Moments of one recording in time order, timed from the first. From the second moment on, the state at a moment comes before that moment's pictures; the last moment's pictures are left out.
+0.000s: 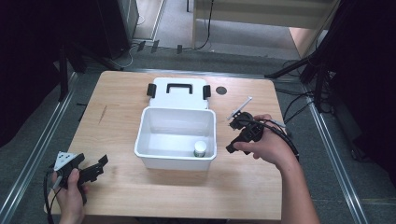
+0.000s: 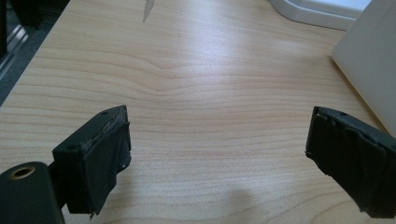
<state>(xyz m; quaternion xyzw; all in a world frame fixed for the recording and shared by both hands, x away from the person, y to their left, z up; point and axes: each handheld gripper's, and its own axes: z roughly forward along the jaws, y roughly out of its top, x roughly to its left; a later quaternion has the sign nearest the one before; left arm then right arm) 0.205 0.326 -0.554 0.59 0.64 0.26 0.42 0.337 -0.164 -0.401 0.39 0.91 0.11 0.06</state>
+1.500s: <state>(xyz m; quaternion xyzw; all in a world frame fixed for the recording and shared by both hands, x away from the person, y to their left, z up) 0.205 0.319 -0.553 0.61 0.62 0.28 0.40 0.261 -0.275 -0.518 0.50 0.77 0.36 0.18</state>
